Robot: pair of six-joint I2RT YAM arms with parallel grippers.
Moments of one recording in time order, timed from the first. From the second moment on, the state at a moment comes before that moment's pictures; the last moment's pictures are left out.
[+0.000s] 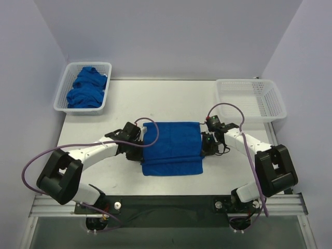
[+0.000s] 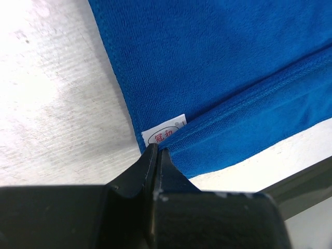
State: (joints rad) left arm -0.57 1.43 0.73 -0.47 0.20 -0.44; right arm 0.37 1.47 0.79 -0.60 -0.13 0.45
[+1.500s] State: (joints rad) left arm -0.61 1.14 0.59 -0.57 0.32 -0.50; right arm 0.49 1.17 0.58 -0.69 -0.18 0.53
